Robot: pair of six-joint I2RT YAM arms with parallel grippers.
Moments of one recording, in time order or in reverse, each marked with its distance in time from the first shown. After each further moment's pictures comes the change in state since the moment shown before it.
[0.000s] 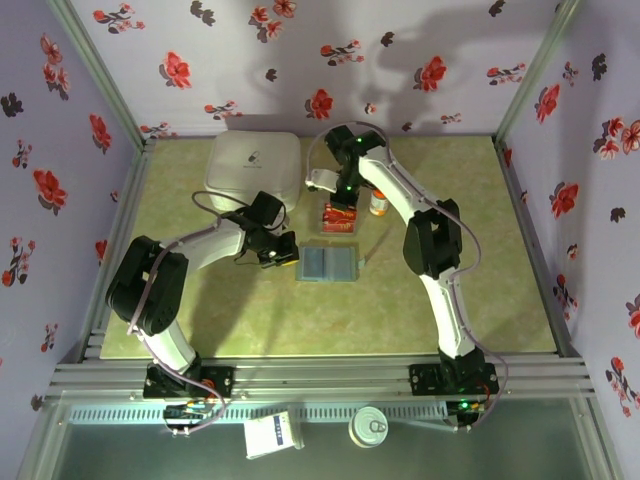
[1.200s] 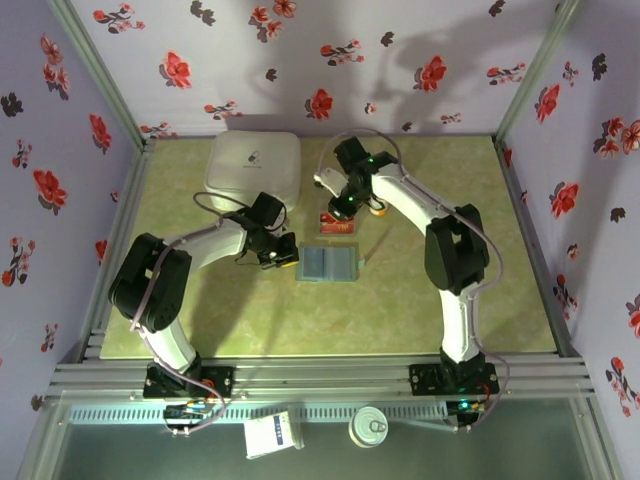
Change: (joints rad) left arm 0.002 0.025 0.000 0.003 0.000 -0.003; right arm 0.006 -0.286 -0.510 0.426 -0.073 0.497
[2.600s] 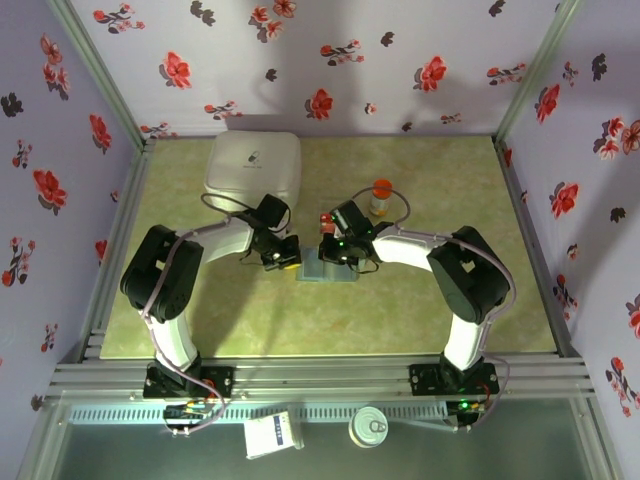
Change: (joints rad) left arm -0.007 0.083 0.034 0.007 0.009 0.004; right arm 0.158 -0.215 -0.693 0.682 -0.036 1.106
